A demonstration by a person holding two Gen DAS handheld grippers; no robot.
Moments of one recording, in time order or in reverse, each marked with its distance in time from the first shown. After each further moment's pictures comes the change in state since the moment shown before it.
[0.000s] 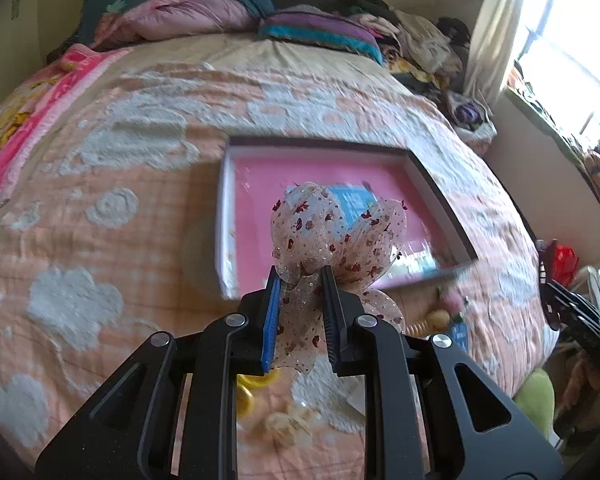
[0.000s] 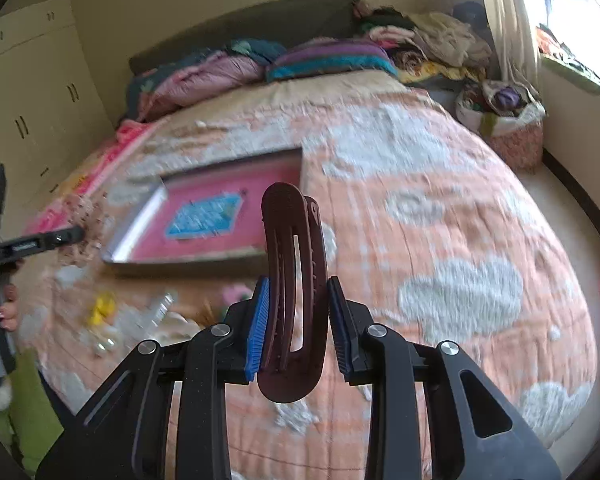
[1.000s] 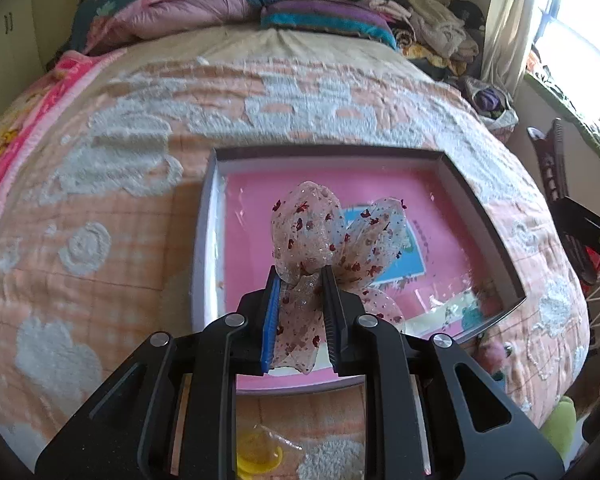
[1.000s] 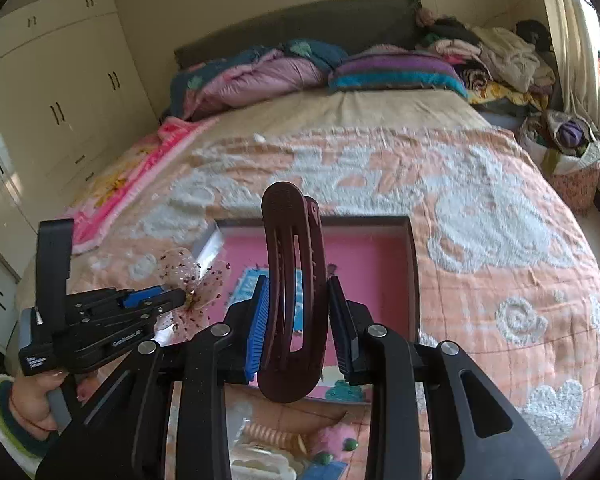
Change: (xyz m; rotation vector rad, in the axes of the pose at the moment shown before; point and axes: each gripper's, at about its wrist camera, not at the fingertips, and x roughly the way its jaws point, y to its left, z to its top) left arm 0.077 -0.007 0.036 0.043 0.054 0.064; right arm 0.089 0.075 0.102 -0.087 0.038 0.138
